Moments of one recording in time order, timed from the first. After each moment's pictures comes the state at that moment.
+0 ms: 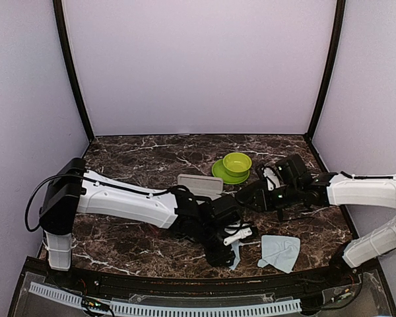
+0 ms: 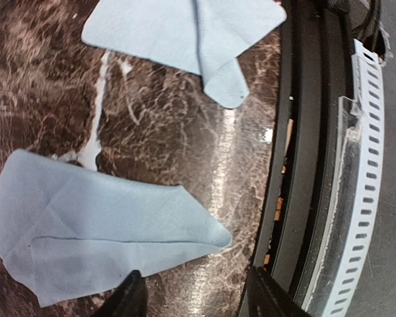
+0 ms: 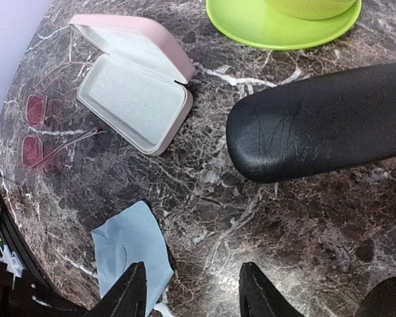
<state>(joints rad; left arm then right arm) -1.29 2.03 1.49 -0.58 0.19 -0.02 0.66 1.30 0.68 -0.21 -0.23 0.42</state>
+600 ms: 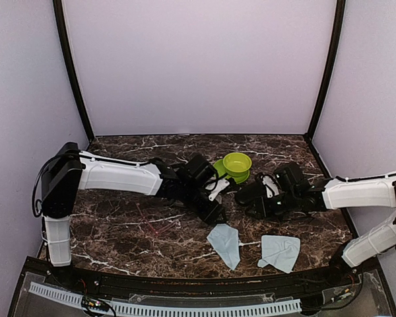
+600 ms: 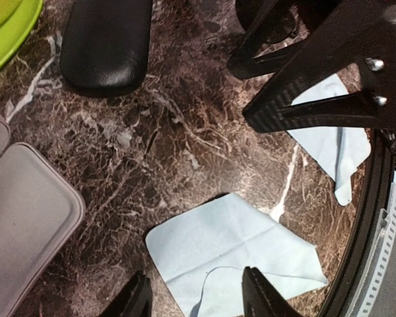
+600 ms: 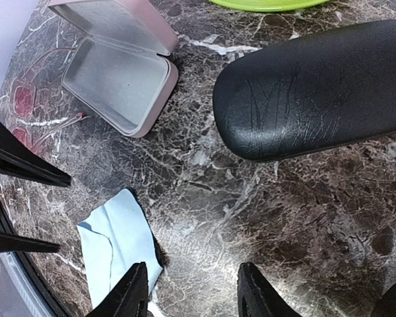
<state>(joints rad) -1.01 1.98 1.43 -0.39 0.28 -0.14 0.66 1.34 0.61 -0.15 -0.26 0.45</state>
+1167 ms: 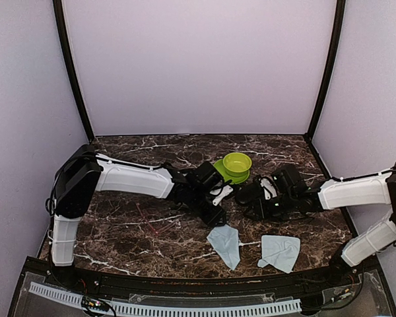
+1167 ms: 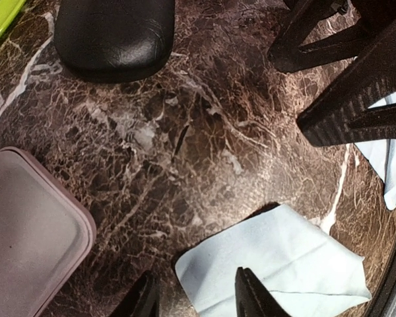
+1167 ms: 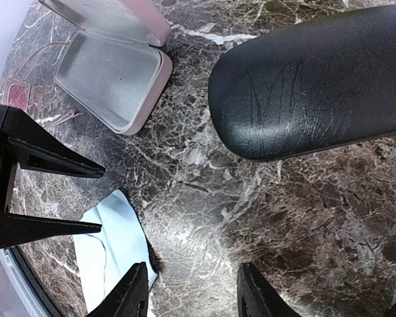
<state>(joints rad) -1.02 2.12 1.51 -0.41 0.21 -0.09 0.66 1.39 0.61 -0.11 -0.27 0.46</state>
